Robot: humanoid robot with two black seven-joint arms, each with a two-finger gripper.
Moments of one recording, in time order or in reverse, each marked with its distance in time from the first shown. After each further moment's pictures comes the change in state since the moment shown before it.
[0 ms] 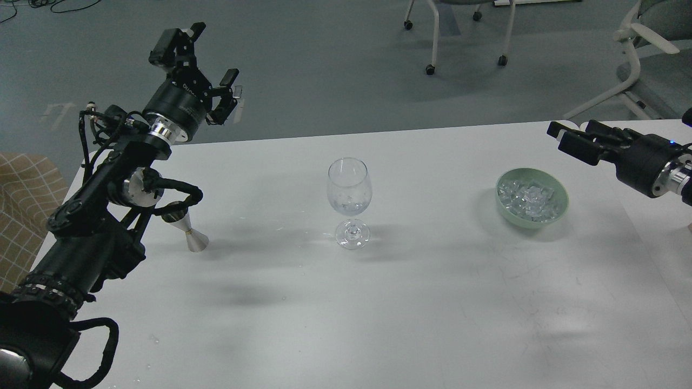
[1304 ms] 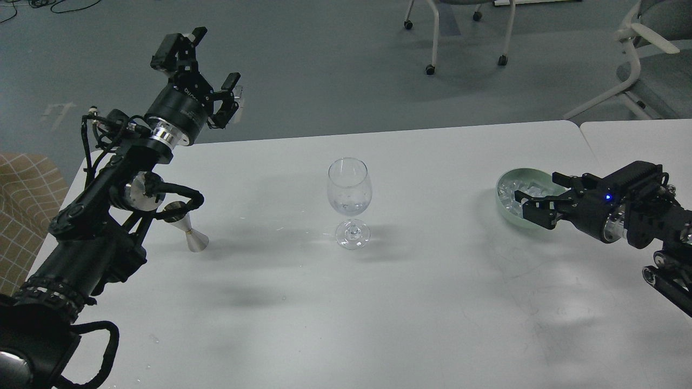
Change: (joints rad) left arm 0.010 -0.001 0.004 0.000 -0.005 -0.005 -0.009; right arm 0.038 0.216 -0.091 -0.272 -0.357 -0.051 0.024
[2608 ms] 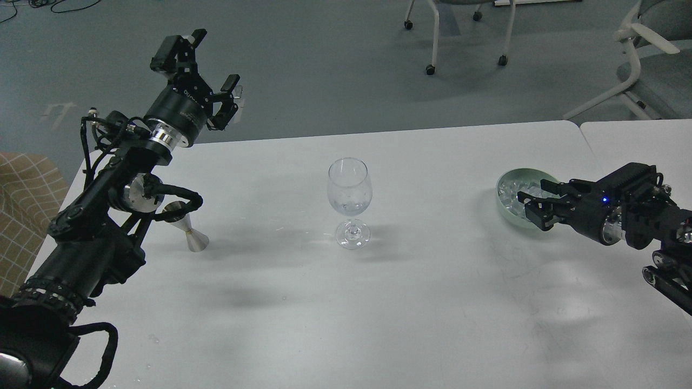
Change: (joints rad) left arm 0.006 0.004 0.000 -0.002 0.000 -0.006 0.000; right arm 0.030 -0.002 -0.056 -0.015 0.006 0.013 0.002
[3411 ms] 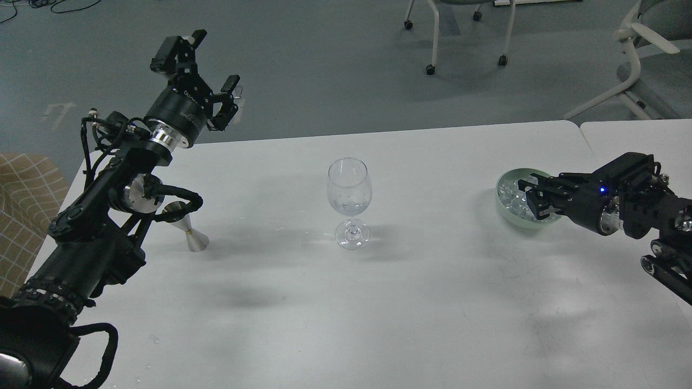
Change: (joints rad) left arm 0.002 -0.001 0.001 0.000 -0.002 0.000 -0.002; right arm 0.054 -0.015 -0.001 0.034 0.004 0.026 -0.001
